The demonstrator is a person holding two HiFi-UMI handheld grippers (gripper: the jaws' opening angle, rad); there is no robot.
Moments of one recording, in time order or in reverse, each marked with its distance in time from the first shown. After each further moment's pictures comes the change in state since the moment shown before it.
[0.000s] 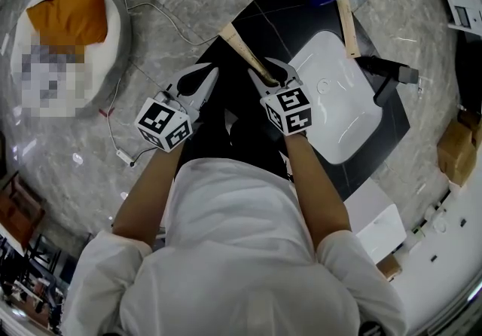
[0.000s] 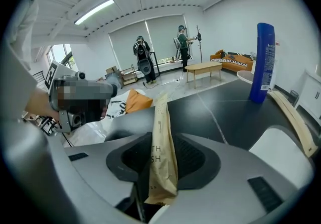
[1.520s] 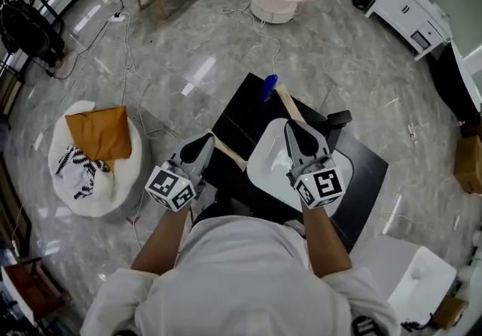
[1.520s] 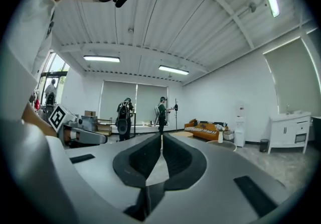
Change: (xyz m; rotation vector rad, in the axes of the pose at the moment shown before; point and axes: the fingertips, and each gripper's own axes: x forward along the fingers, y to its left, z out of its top) left arm 0.004 -0.134 0.163 0.292 -0.178 -0.089; right arm -0.303 -0.052 0.169 -0.071 -0.772 -0.308
